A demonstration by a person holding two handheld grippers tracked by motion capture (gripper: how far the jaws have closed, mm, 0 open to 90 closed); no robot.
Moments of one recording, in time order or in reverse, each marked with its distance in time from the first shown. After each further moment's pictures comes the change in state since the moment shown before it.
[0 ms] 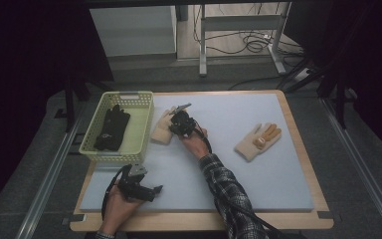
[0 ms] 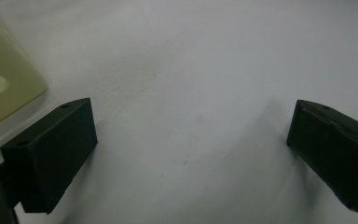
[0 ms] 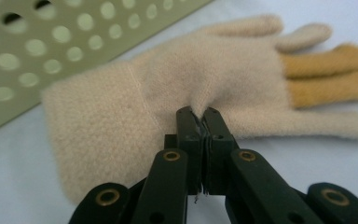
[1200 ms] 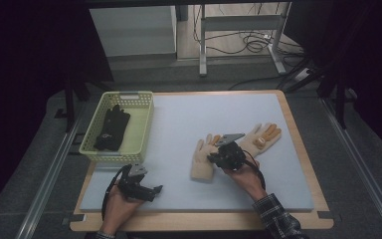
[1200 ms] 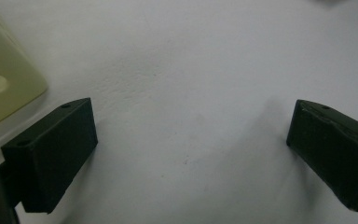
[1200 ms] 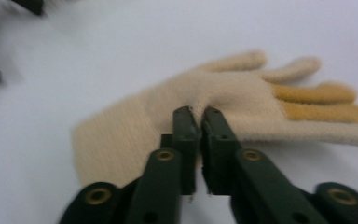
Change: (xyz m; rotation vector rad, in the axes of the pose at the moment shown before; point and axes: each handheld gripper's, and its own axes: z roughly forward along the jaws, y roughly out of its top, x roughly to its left) left arm 0.000 0.000 0.000 -0.003 0.003 -0.001; right arm 0.005 -0.121 -0.162 0.020 0.044 -0.025
